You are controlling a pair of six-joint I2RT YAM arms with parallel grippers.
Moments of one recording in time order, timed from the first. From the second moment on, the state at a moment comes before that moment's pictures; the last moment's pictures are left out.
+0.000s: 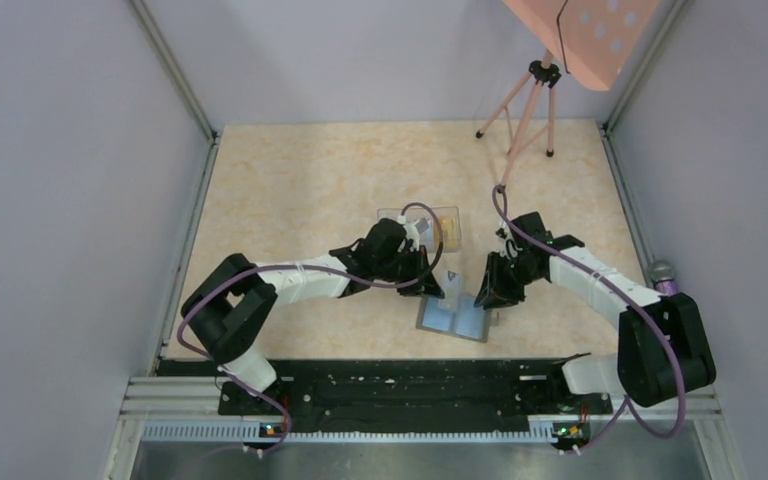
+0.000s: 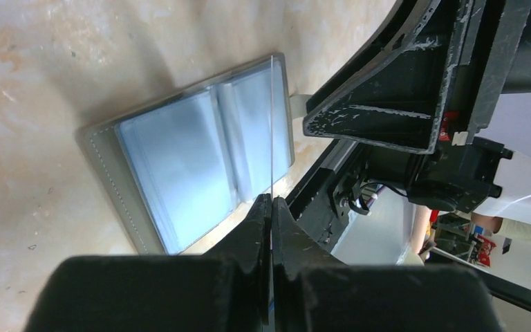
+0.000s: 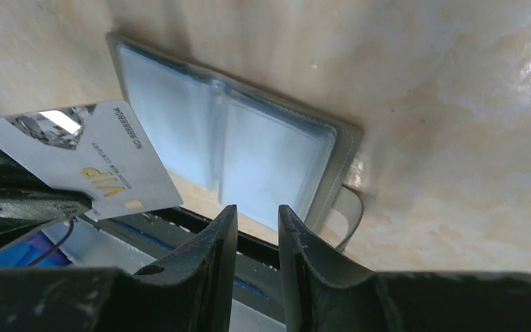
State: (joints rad) left arm -0.82 1.65 0.90 0.10 0.47 -0.85; right arm 0.31 1.32 0.74 -0.66 -0.41 0.48
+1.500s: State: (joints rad) left arm -0.88 1.77 0.81 0.23 0.46 -0.92; right arm 0.31 1.31 0.61 -0.63 -0.31 0.55
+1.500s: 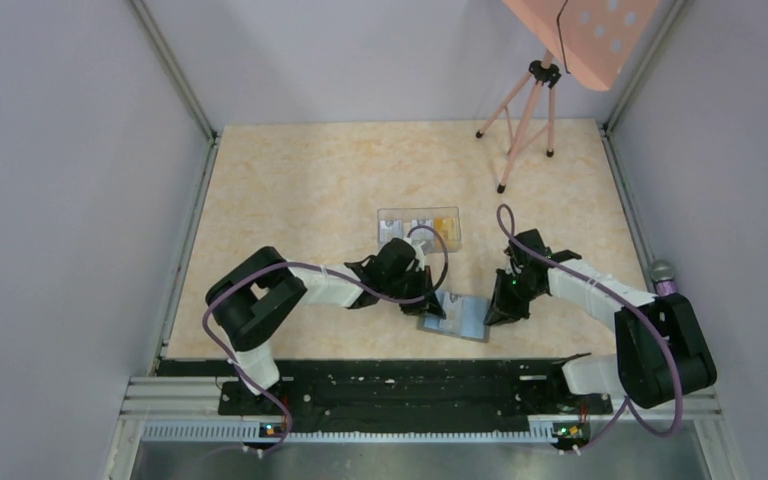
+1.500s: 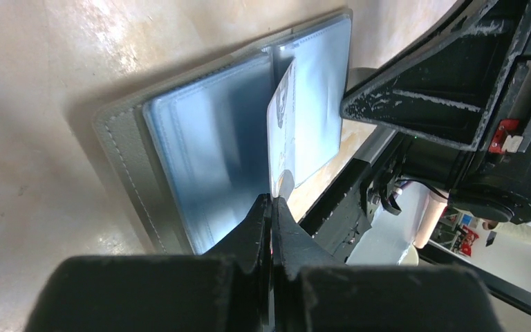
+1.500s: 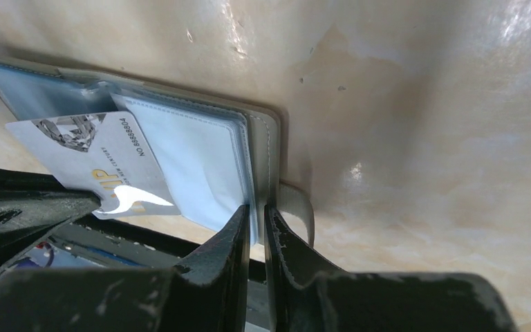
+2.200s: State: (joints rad) left arm -0.86 1.78 0.84 0.20 0.46 -0.92; right arm 0.31 1.32 0.60 -0.62 -0.32 0.57
